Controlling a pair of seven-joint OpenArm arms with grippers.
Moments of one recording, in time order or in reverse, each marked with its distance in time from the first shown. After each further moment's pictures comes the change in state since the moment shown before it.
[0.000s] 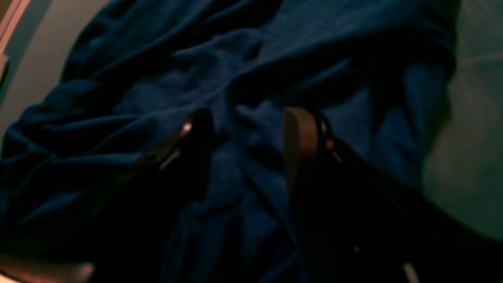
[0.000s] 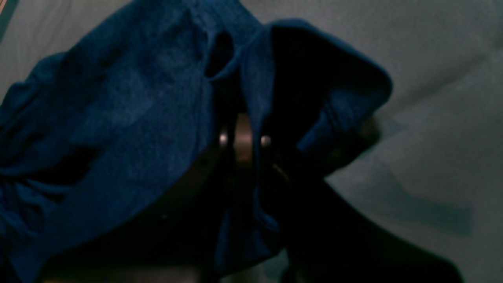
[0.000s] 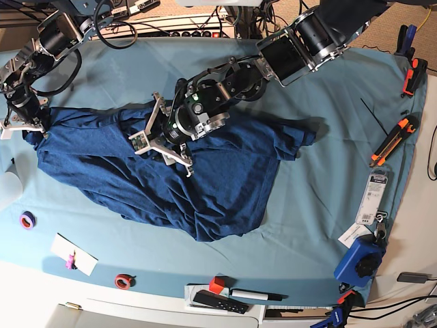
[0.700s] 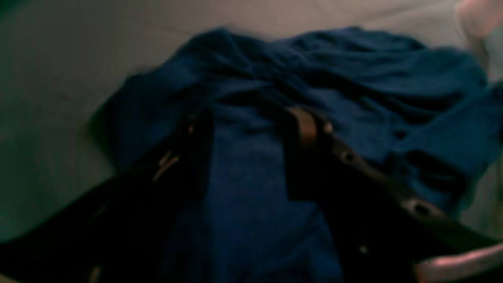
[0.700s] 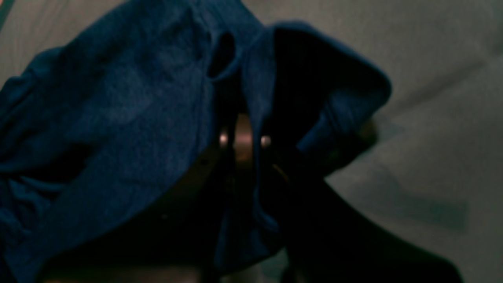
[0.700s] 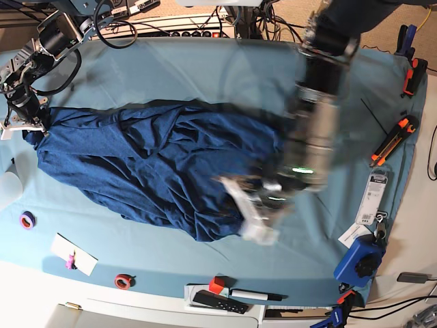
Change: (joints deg) left arm 0.9 -5.2 -50.5 8.2 -34.7 -14.9 18.9; right arm 0.0 0.0 0.0 0.0 -0.2 0.6 0.2
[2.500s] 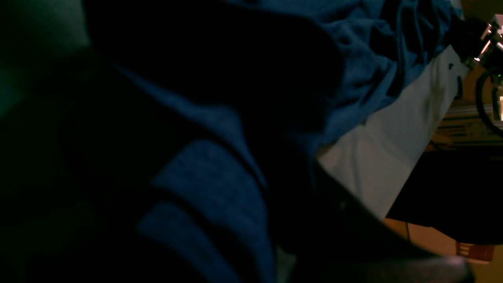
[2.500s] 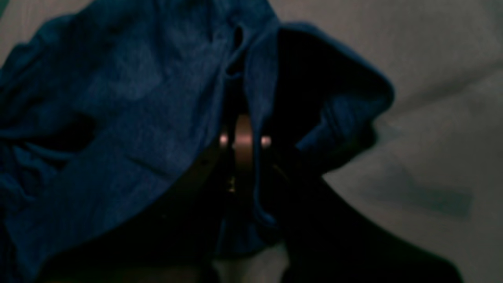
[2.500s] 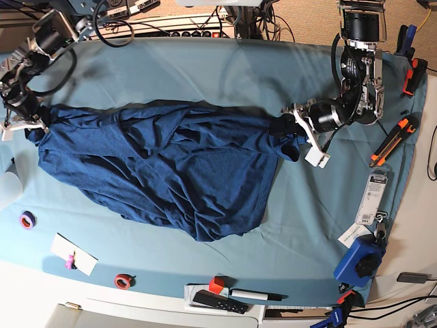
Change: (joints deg) left arm 19.8 -10.0 -9.6 0.3 -21.7 -12.9 11.3; right arm -0.9 2.8 -0.2 0.0 3.5 4.2 -6.9
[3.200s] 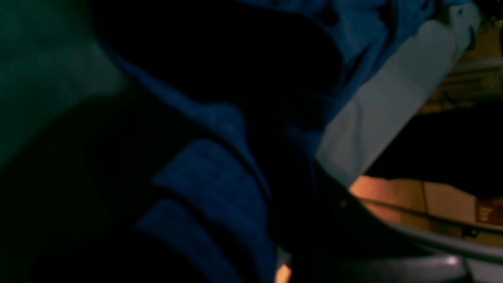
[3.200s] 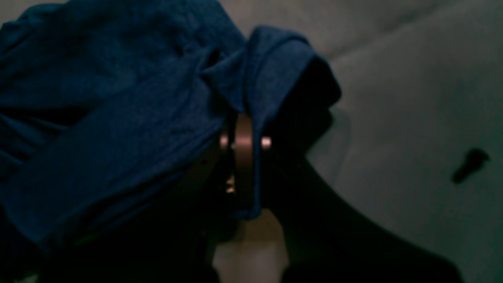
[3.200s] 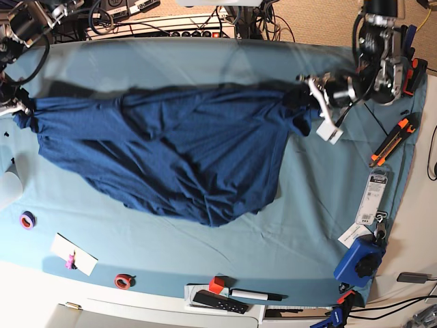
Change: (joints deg) left arm 11.3 -8.1 0.2 13.4 -4.4 -0.2 3.5; right arm -7.7 9.1 0.1 0.0 10.4 3.8 -9.8
